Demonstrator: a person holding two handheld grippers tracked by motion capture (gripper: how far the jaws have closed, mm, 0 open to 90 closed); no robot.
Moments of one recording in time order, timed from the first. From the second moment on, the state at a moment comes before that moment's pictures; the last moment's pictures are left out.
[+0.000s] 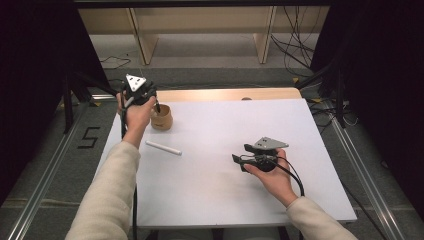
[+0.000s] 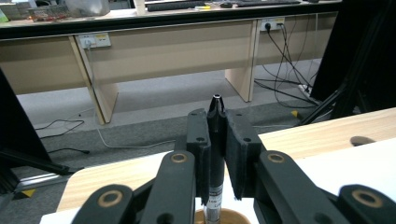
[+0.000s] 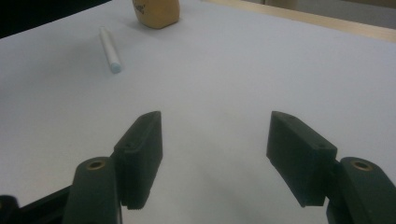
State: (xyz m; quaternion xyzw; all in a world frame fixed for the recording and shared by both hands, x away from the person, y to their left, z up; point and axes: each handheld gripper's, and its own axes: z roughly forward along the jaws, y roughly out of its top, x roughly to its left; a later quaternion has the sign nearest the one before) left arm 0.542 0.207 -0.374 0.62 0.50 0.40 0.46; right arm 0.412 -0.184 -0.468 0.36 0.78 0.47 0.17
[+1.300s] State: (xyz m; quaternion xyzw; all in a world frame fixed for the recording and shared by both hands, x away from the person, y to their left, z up) left arm 0.555 0.220 -0.412 0.63 0.54 0.38 0.41; right arm 0.411 -0.183 -0.470 0.36 0.79 0.47 0.17
